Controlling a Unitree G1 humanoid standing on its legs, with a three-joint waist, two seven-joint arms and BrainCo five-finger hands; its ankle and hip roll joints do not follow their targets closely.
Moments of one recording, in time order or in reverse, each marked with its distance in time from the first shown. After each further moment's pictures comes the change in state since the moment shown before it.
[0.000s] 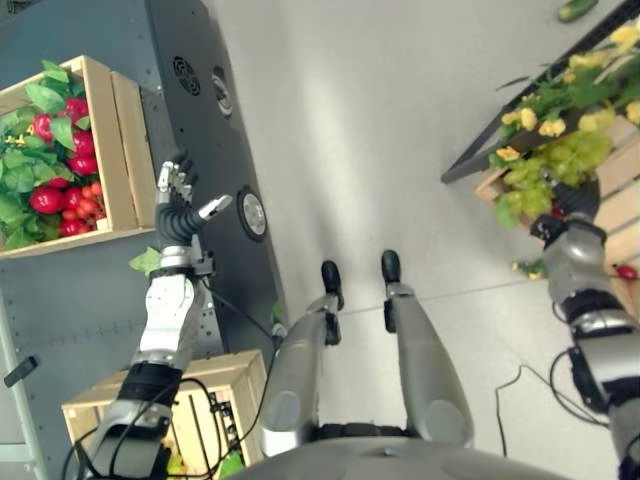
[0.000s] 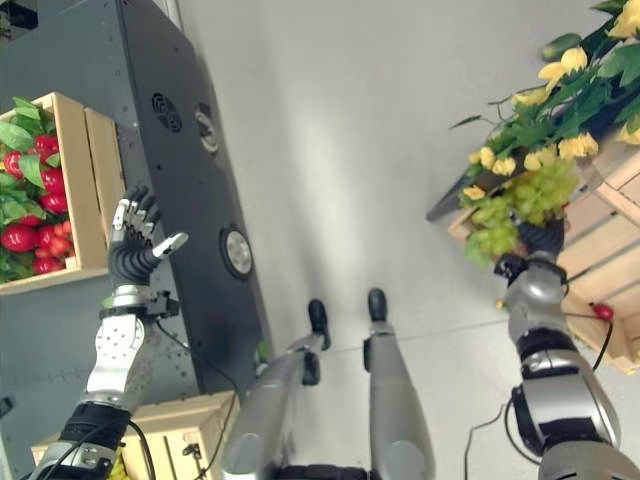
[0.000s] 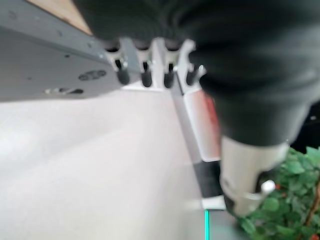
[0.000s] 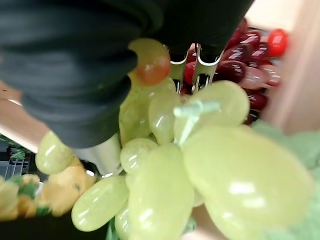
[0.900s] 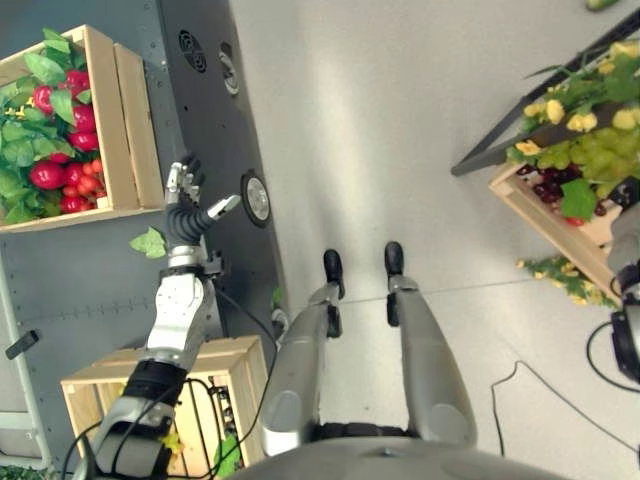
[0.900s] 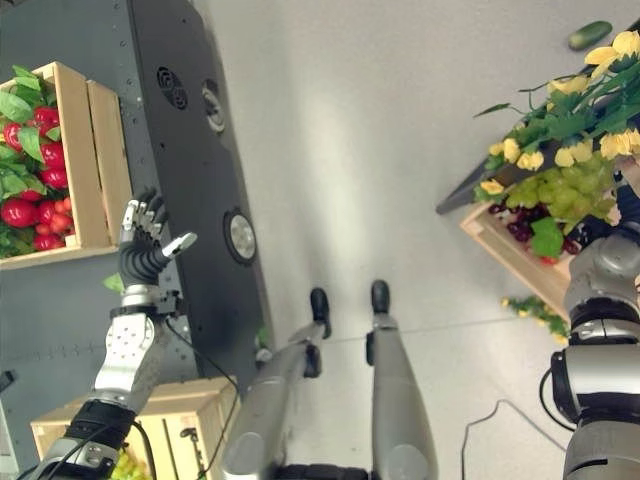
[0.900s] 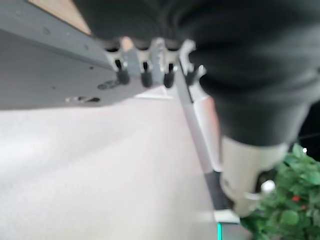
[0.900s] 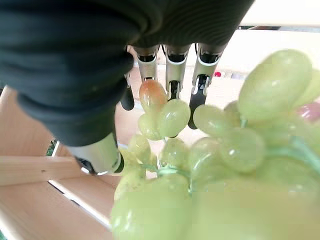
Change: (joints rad) left arm -0.002 0.010 -0.053 -0.012 0.003 0.001 0.066; right arm -0.103 -0.152 -0.053 0.131 0.072 -0.022 -0.128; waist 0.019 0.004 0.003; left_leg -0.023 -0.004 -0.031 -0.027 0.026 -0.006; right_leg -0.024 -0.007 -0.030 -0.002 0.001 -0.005
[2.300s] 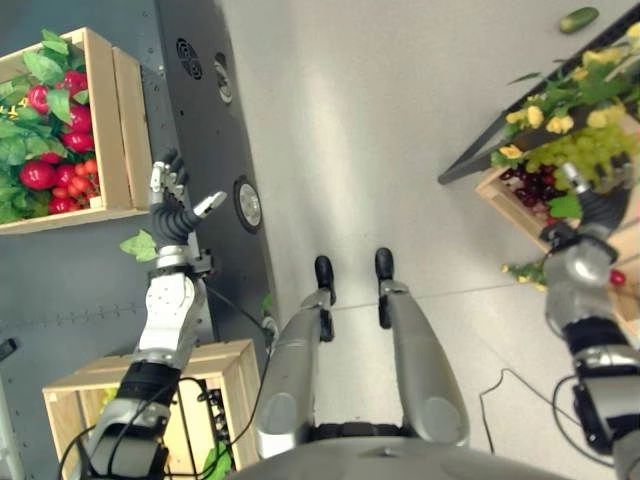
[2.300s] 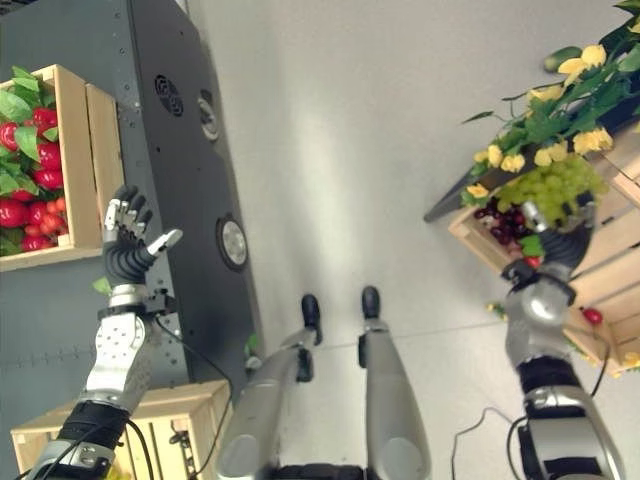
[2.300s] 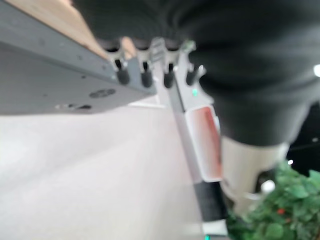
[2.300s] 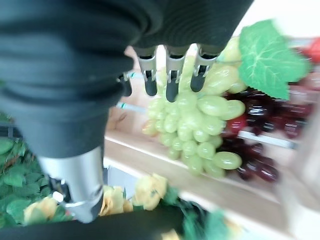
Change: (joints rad) left arm 0.012 0.006 0.074 0.006 0.003 -0.020 0.037; right arm 0.492 0.304 -0.072 -0.582 -0.098 -0.117 -0.002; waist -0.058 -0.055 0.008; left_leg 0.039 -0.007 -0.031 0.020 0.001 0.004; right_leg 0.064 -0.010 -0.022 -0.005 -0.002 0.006
